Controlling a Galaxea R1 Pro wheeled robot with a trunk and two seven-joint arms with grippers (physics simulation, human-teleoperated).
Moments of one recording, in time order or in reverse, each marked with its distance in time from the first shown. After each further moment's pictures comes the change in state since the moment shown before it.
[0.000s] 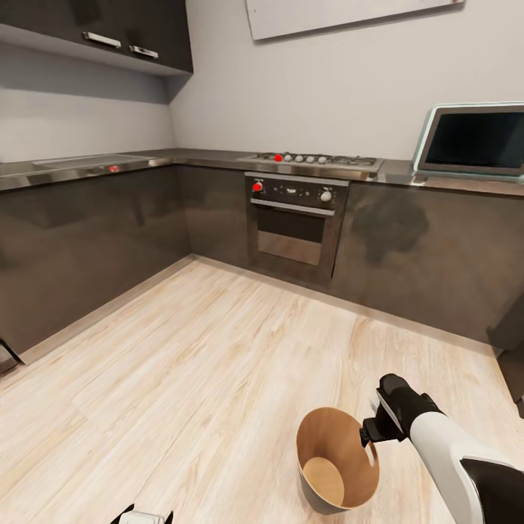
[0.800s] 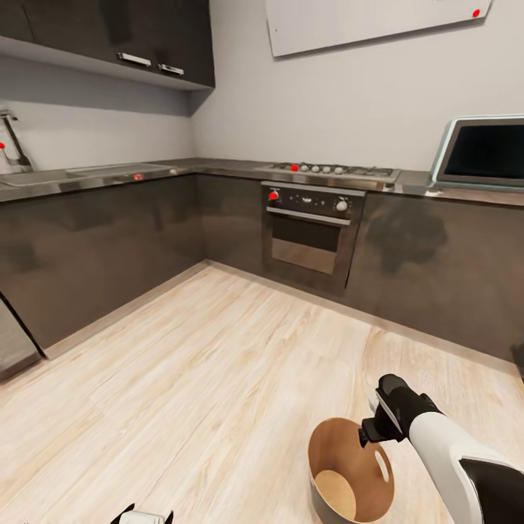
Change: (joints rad) left arm 0.000 0.000 -0.002 -0.001 0.000 0.000 0.000; right arm 0.000 0.003 0.001 0.002 -0.001 0.000 0.004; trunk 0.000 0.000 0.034
